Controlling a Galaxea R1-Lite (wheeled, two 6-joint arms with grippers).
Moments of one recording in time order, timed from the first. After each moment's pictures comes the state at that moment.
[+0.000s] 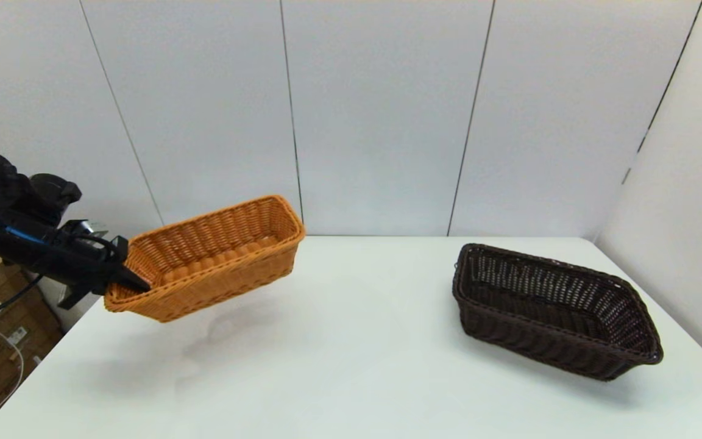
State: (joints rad) left arm 0.28 2.04 -1.54 0.86 -0.55 -0.30; right arm 0.00 0.00 -0.07 0.18 0.00 -0.02
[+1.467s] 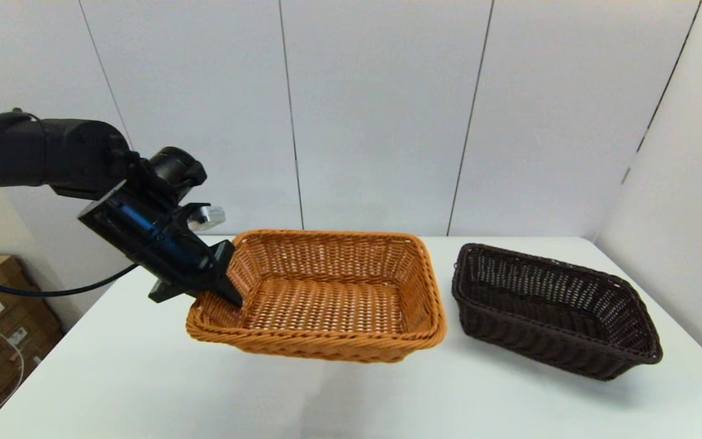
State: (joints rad) left arm -0.22 1.96 -1.56 0.92 -0.44 -0.29; right arm 0.00 0.00 -0.07 0.18 0.00 -0.02
